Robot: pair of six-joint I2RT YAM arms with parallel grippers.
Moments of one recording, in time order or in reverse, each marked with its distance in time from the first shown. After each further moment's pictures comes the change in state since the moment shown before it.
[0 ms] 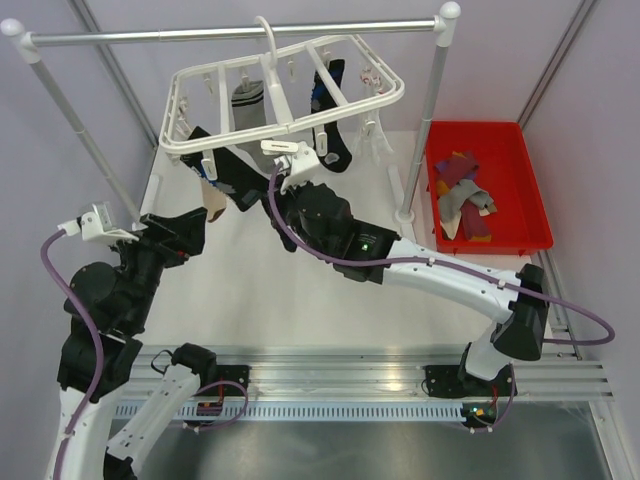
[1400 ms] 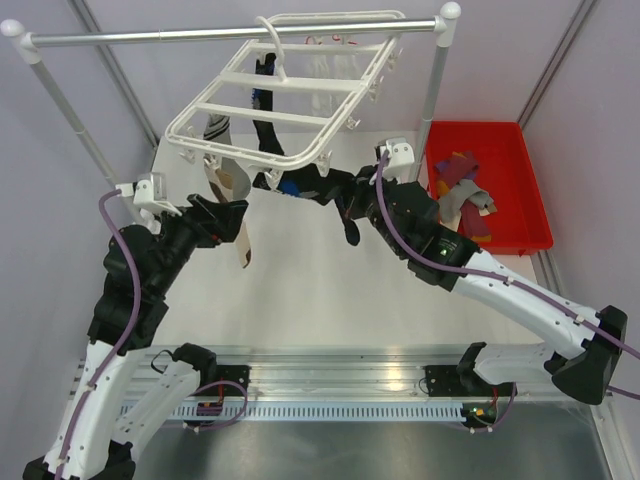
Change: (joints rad) left arm 0.000 0.164 -0.084 0.147 0.217 0.043; right arm -0.232 -0.403 -0.379 -0.007 -0.100 0.145
